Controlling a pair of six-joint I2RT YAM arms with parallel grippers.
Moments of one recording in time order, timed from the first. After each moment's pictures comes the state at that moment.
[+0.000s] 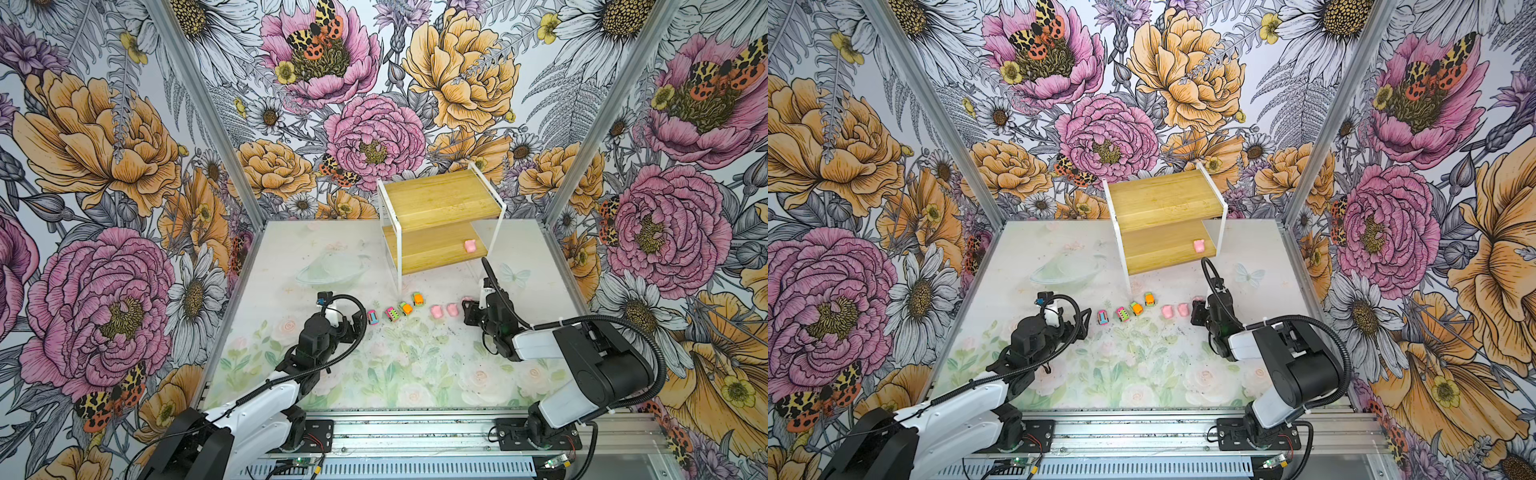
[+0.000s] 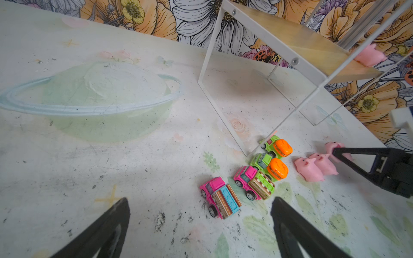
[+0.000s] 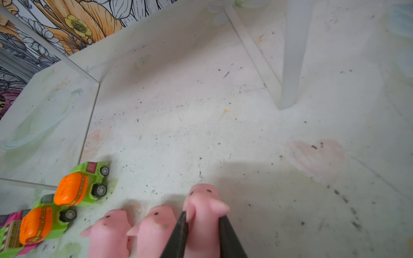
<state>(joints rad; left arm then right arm) -0.47 0.97 0.19 0.44 -0.11 -0.38 0.32 1.55 0.40 0.59 -0.03 0.45</state>
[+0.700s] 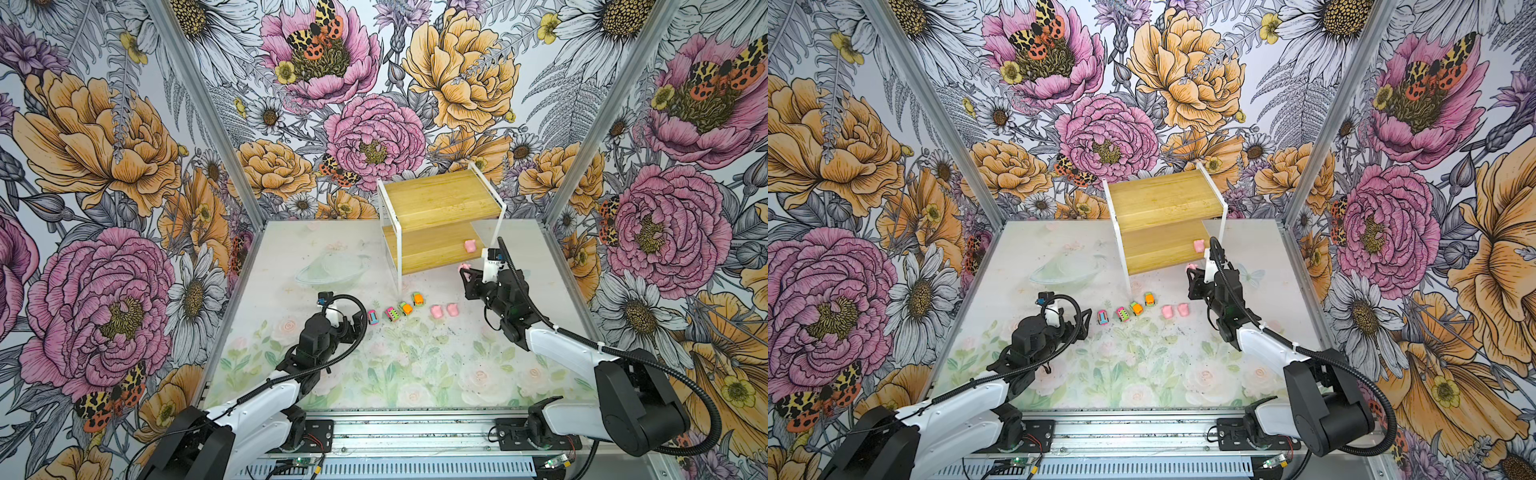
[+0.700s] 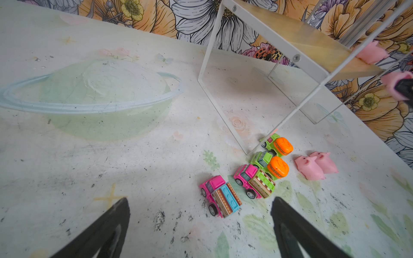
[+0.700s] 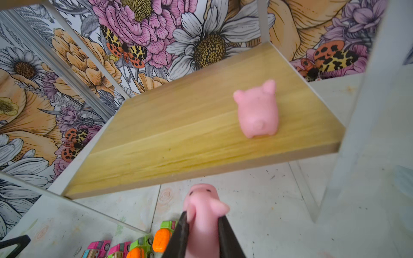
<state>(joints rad) -0.47 0.99 0.19 0.44 -0.10 -0.38 0.32 1.32 0.61 0.43 -0.13 0.36</state>
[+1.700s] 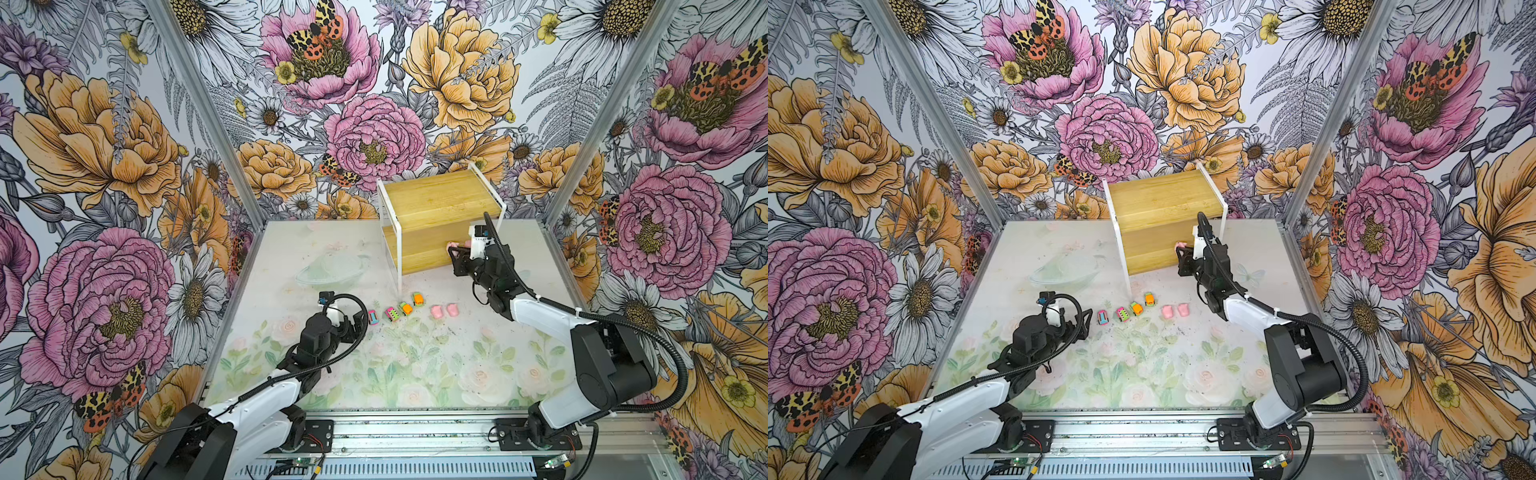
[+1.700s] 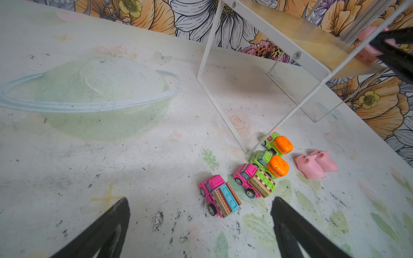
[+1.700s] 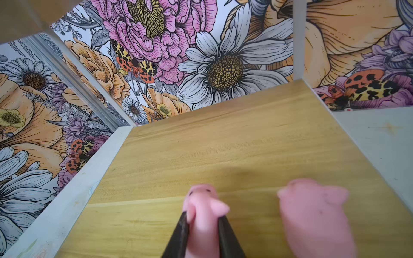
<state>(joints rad) -0.47 1.00 0.20 0.44 -0.10 -0.38 0.32 1.56 0.86 0.42 -0.16 0.34</state>
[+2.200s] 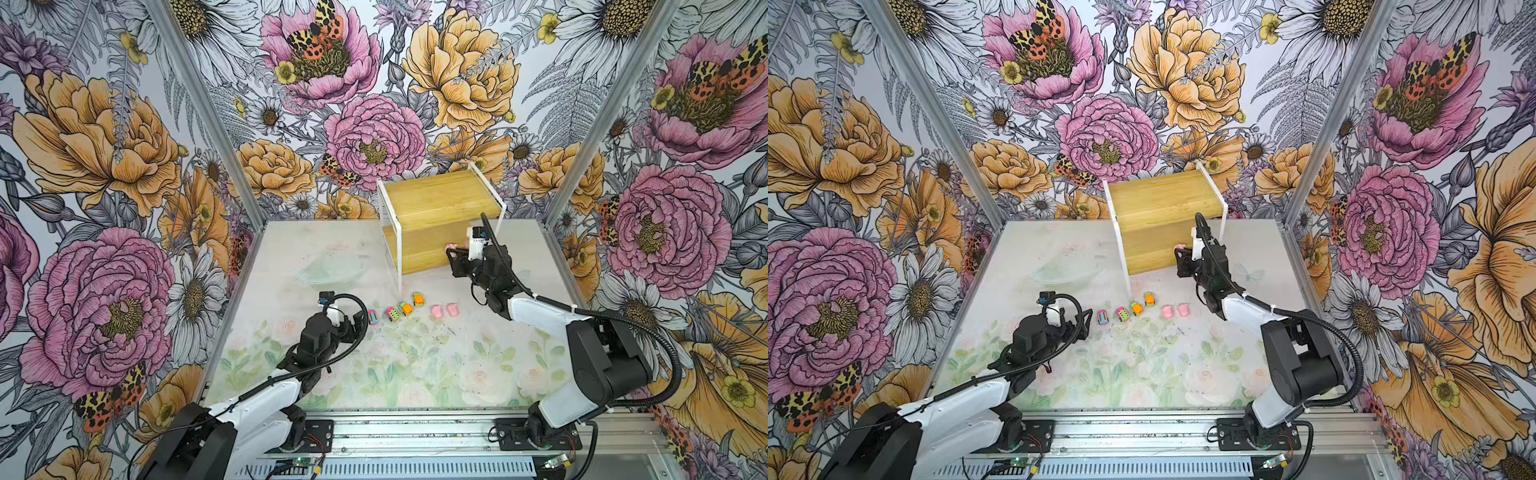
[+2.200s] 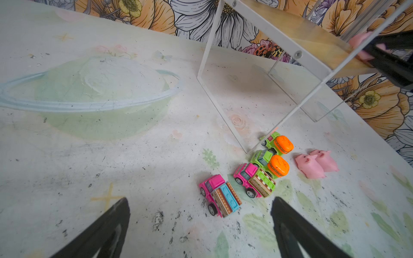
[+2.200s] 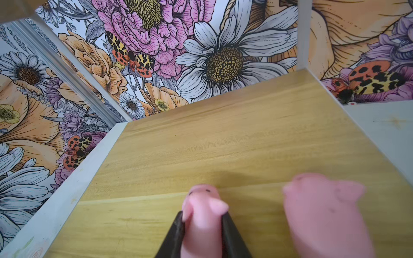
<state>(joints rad) -0.47 1.00 0.20 0.44 -0.10 -0.38 0.32 1.58 0.86 0.43 -0.16 0.33</state>
